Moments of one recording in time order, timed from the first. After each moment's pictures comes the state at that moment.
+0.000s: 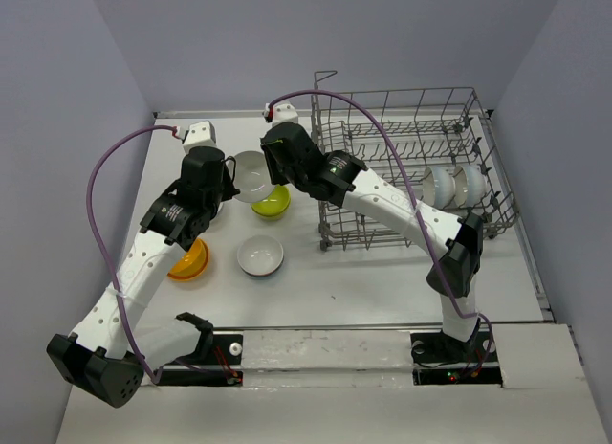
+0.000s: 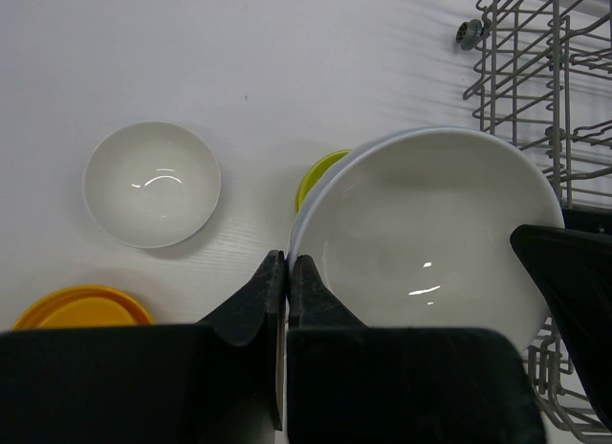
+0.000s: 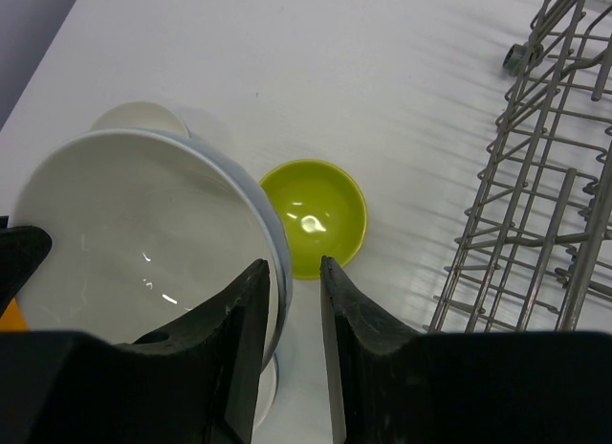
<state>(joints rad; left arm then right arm) -0.44 1.05 1.16 -0.64 -0.41 -0.47 0.98 1.94 2.04 -0.63 0.46 0.34</state>
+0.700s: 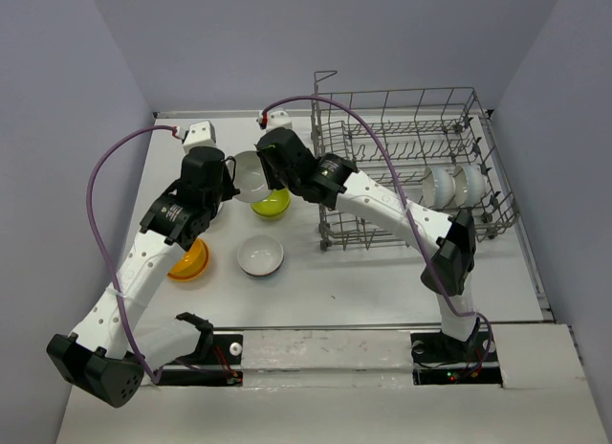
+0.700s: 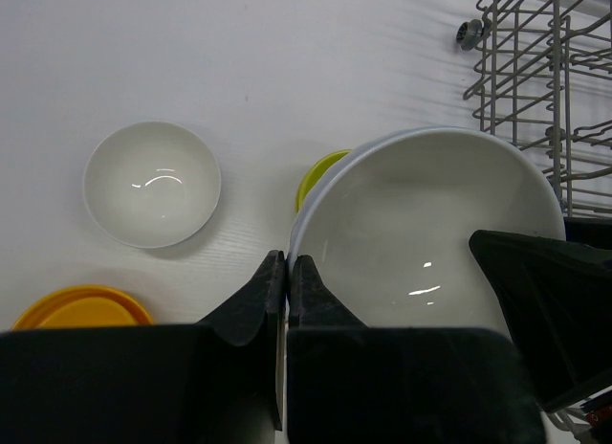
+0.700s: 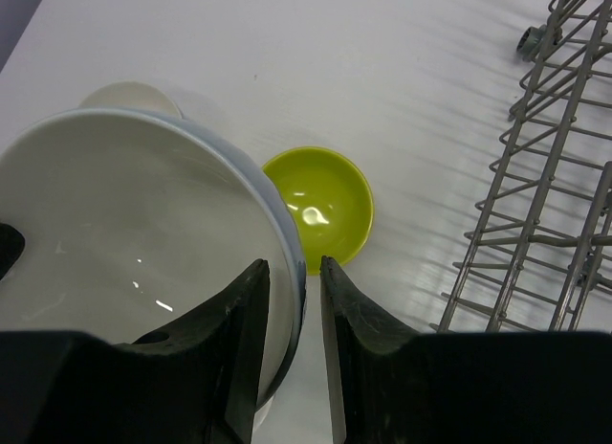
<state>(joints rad) -0.44 1.05 1.16 -0.64 -0.41 -0.47 0.99 1.98 2.04 -0.63 0.46 0.34</state>
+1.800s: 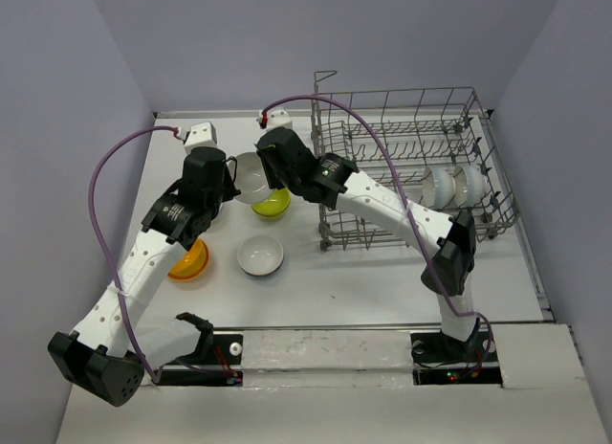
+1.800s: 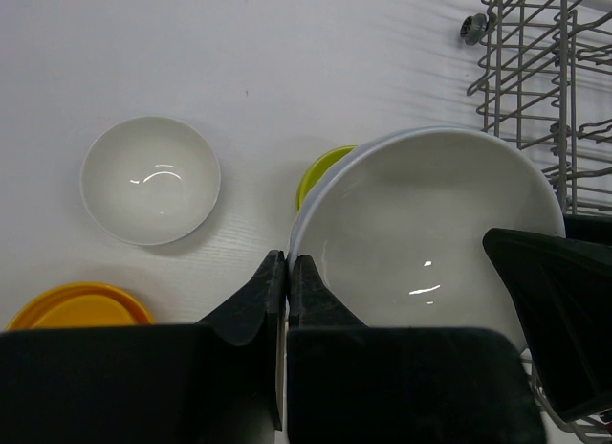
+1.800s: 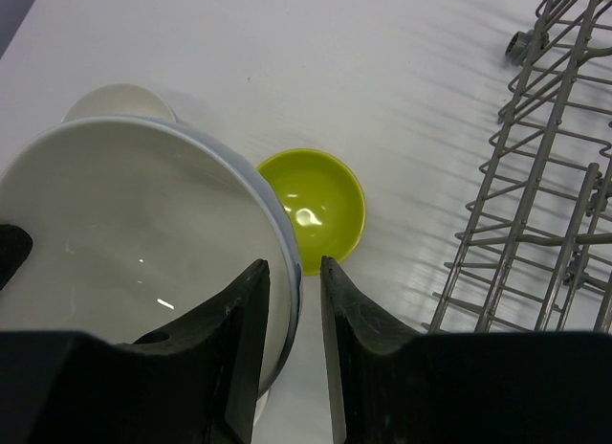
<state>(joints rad) -0.44 1.06 1.16 -0.64 -0.41 -0.47 0.99 1.98 2.05 -0.64 0.48 0.33</state>
